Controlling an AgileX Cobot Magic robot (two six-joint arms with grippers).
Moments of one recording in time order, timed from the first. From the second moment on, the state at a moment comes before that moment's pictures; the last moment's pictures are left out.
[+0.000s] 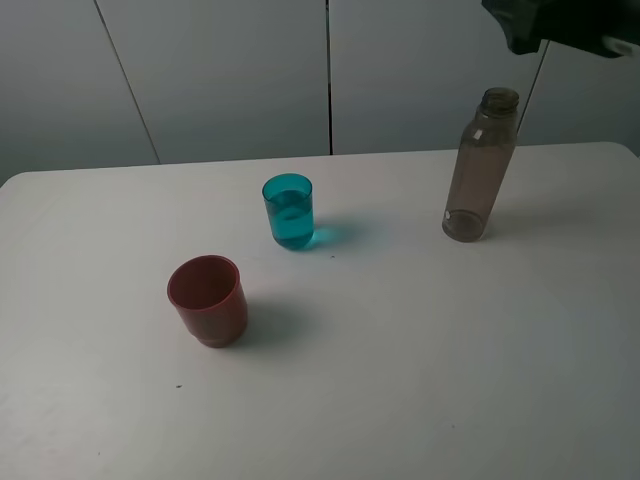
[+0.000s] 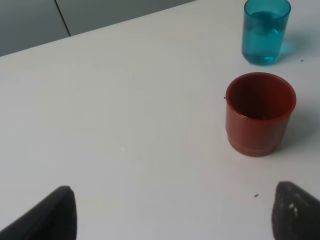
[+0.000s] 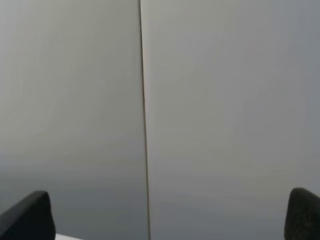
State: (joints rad) left arm -0.12 0.00 -0.51 -0.08 1.09 0.17; right arm 0.28 1.12 -0.61 -0.13 -0.35 0.12
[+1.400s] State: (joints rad) left arm -0.12 0.00 -0.51 -0.08 1.09 0.17; right arm 0.66 1.69 -0.57 0.17 -0.53 -0.32
